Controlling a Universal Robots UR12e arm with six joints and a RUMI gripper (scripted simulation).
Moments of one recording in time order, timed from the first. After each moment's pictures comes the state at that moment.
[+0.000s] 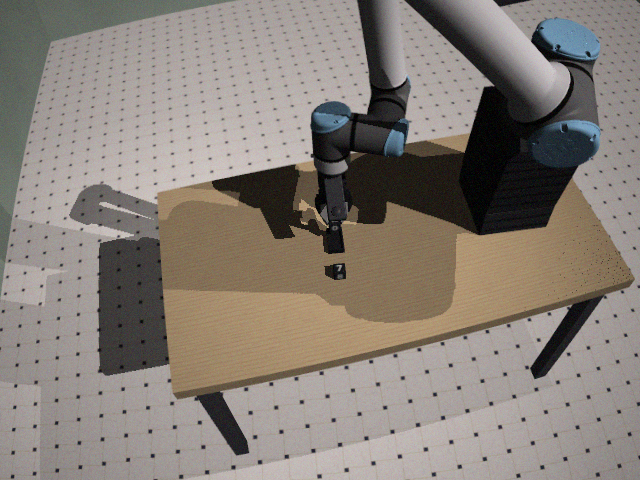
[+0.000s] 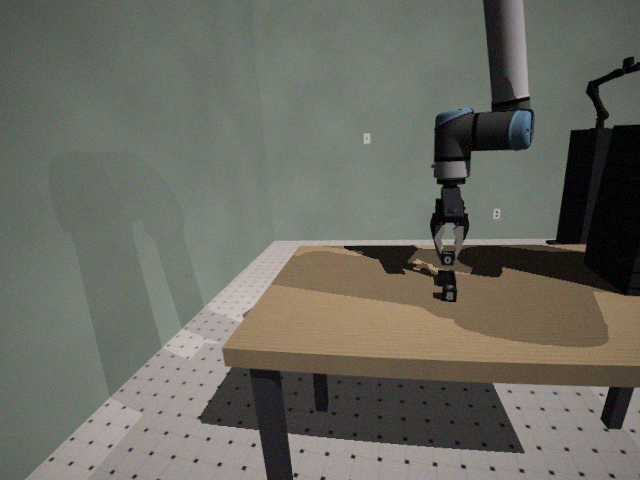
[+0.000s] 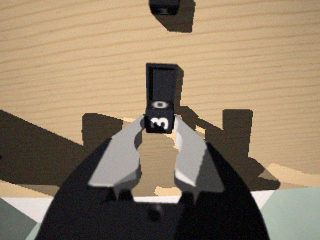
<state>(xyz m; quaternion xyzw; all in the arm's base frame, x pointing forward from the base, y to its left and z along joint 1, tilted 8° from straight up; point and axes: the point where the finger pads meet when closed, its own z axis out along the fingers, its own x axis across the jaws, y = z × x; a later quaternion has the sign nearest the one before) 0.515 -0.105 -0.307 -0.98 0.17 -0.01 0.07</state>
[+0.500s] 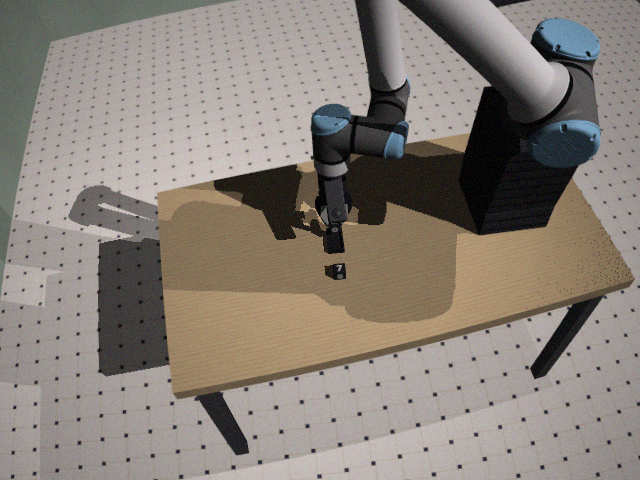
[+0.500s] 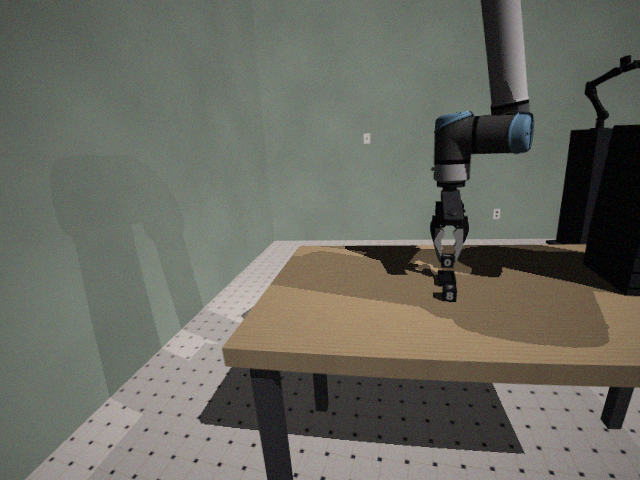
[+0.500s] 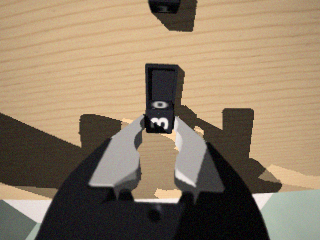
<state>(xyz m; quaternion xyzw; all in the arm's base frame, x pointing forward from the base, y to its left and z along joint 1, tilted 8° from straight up) 0.515 -0.104 -0.315 -0.98 0.17 -0.01 0.07</state>
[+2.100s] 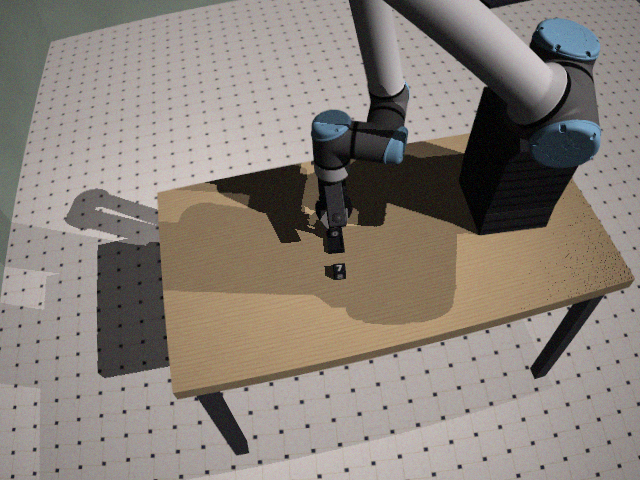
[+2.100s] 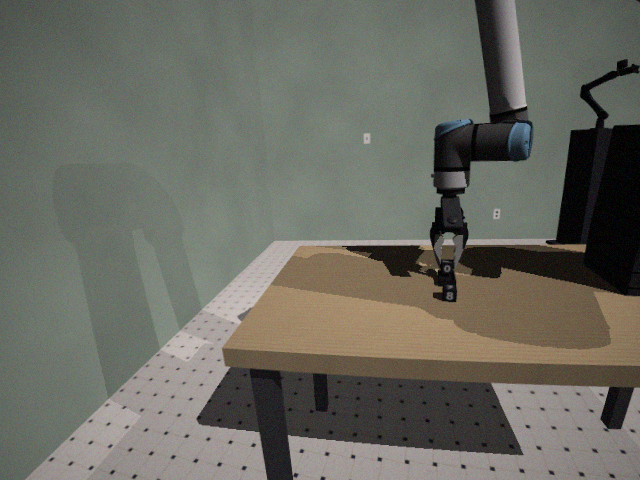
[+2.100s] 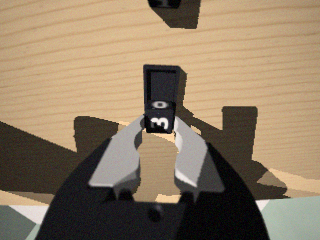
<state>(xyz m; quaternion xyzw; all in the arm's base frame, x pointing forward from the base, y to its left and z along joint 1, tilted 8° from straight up) 0.516 -0.102 -0.332 -0.98 0.17 -0.01 0.07</state>
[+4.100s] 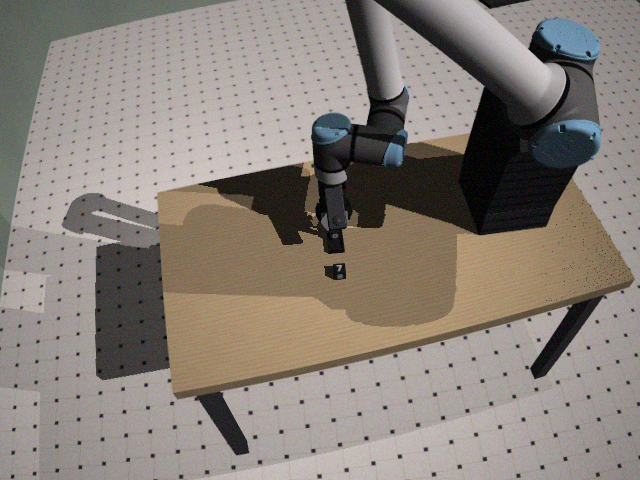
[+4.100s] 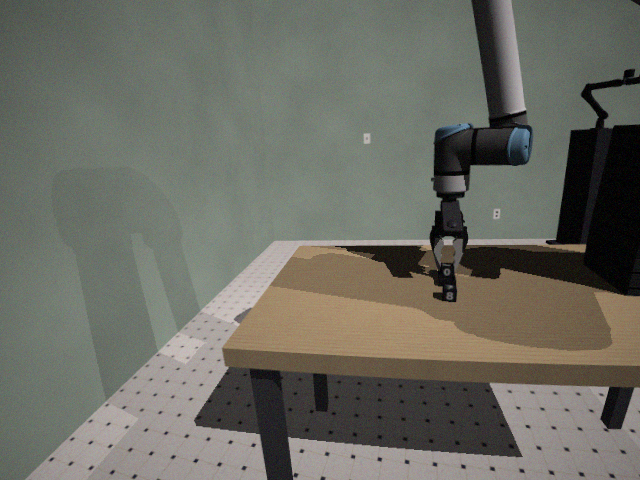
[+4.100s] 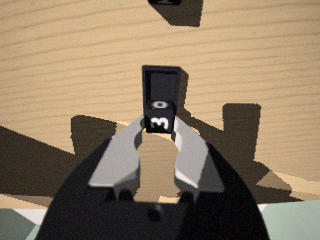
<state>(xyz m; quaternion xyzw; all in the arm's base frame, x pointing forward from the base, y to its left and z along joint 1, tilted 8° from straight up) 0.517 -0.101 -0.342 -0.98 0.17 -0.01 0.07</state>
